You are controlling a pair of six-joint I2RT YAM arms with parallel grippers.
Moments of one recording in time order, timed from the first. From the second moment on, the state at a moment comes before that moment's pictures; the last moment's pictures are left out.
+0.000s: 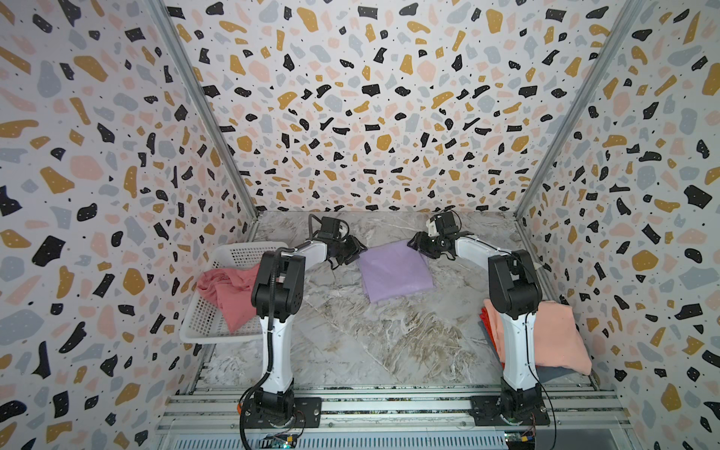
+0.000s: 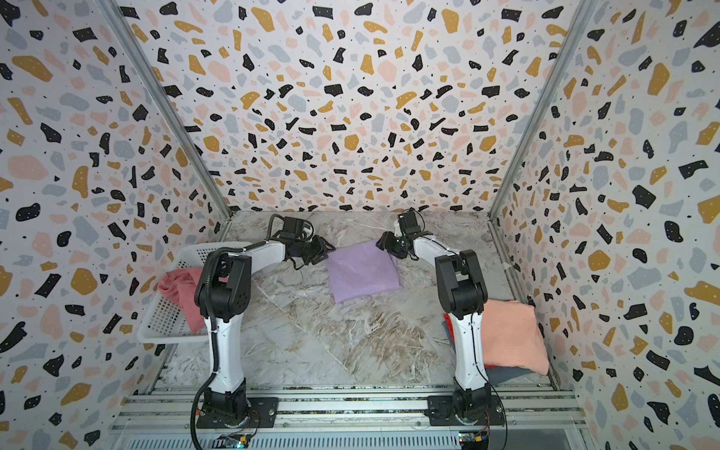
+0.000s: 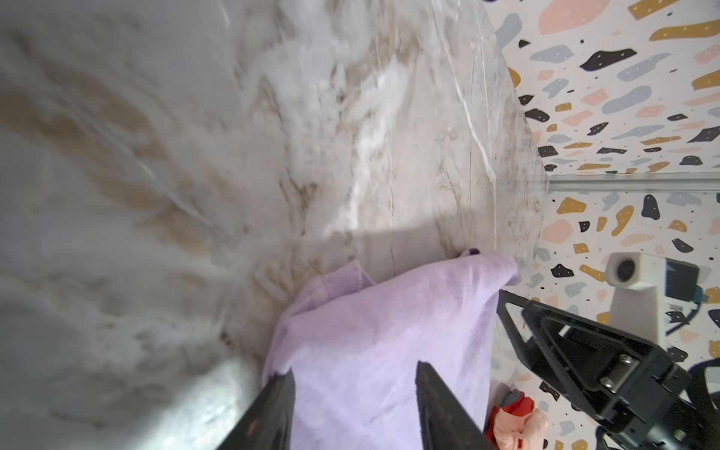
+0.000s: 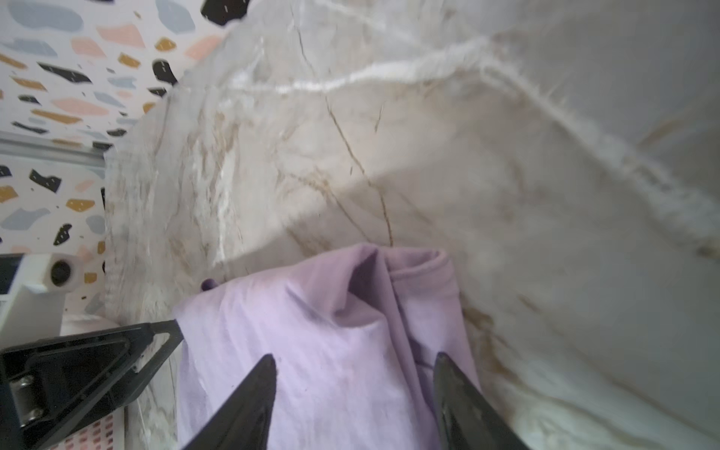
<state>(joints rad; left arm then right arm) -0.21 2.20 1.55 -0.20 0.55 -0.75 0.29 2.20 1.64 -0.24 -0.36 0.60</state>
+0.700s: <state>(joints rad) -0.32 1.77 1.25 -0.48 0.43 -0.50 0.29 1.63 0.92 -0.15 -0.40 0.71</state>
